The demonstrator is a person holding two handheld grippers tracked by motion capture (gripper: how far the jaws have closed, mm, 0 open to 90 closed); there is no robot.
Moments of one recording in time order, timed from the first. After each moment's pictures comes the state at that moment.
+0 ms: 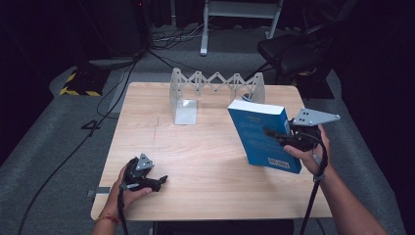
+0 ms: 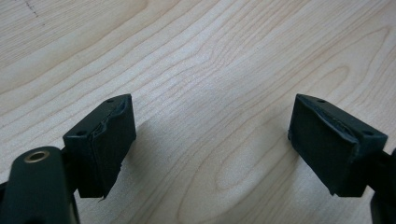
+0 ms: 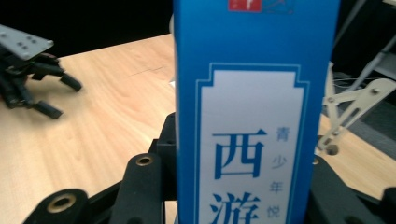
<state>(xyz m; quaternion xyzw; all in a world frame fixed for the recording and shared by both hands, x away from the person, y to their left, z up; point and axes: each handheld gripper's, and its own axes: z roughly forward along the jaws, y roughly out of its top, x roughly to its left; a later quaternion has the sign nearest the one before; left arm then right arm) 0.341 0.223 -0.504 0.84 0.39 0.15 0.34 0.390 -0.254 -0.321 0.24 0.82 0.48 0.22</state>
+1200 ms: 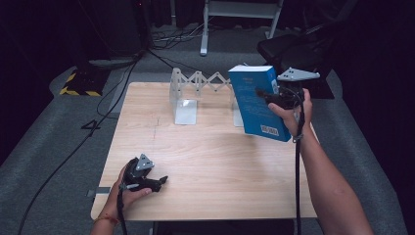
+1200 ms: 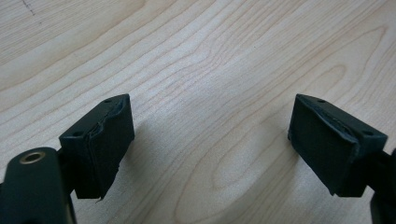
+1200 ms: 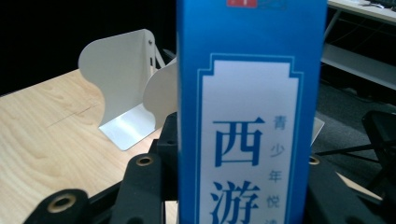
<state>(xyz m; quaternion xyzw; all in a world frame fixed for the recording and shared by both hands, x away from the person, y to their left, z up) 0.340 0.224 -0.504 0.84 0.39 0.15 0.34 0.486 -0.220 -0.288 0.33 0.78 0.46 0.27</state>
